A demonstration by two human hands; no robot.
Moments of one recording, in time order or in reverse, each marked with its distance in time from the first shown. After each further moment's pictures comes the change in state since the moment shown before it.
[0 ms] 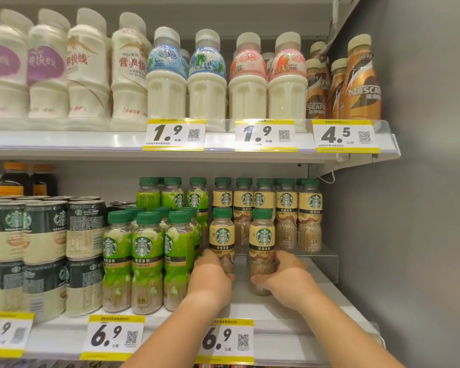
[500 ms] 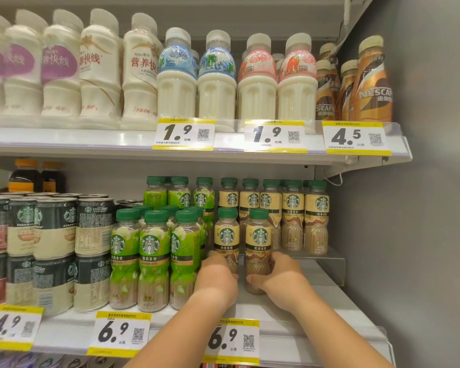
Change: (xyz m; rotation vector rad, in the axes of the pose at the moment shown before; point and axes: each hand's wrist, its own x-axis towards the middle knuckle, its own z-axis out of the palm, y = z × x) left_hand -0.002 0.010 -0.005 0.175 -0.082 -0.061; right_hand 0.004 -0.010 0.018 -0.016 0.008 -0.059
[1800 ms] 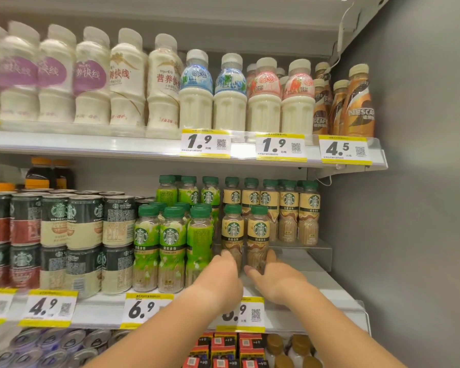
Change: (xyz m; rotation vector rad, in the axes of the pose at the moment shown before) left_hand -0.056 -0.032 -0.040 0.125 -0.147 0.365; right_hand -0.041 -0.033 0.000 -0.669 -0.221 0.162
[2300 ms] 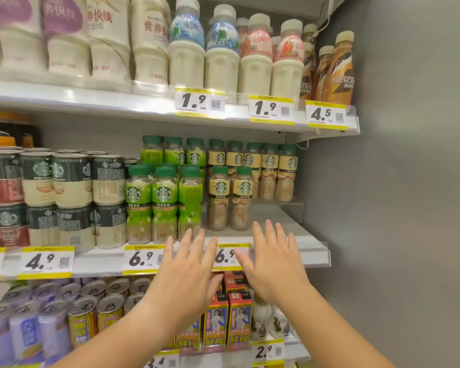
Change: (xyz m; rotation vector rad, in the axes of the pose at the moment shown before) left_hand -0.093 -0.063 0.017 0.550 0.217 0.351; right_hand -0.108 0.000 0.035 -0.193 0.331 -0.095
